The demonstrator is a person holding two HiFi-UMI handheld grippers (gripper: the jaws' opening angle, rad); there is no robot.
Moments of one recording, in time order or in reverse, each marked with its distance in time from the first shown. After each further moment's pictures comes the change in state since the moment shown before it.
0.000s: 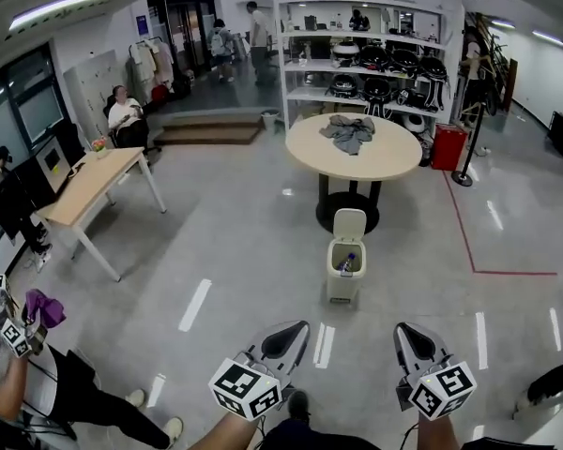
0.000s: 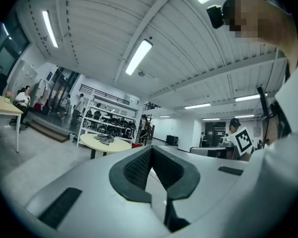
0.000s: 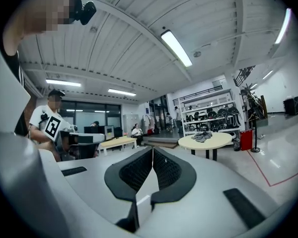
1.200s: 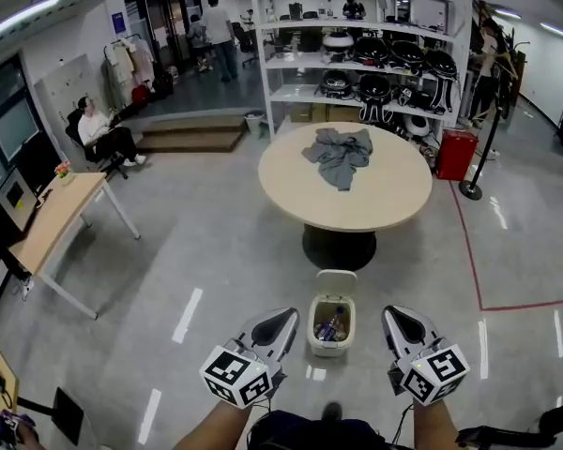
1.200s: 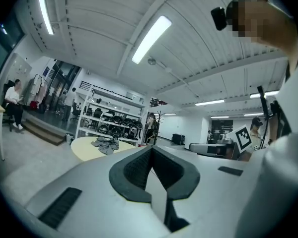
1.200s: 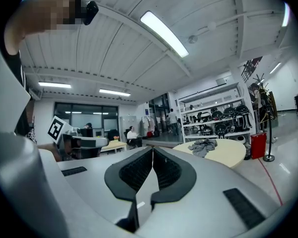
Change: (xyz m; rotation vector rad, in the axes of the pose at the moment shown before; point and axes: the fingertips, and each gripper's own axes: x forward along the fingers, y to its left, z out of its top) left arm 0.350 0.224 0.041 -0.010 0.035 0.024; right arm 0.323 -0.263 0.059 0.004 -0.006 0.051
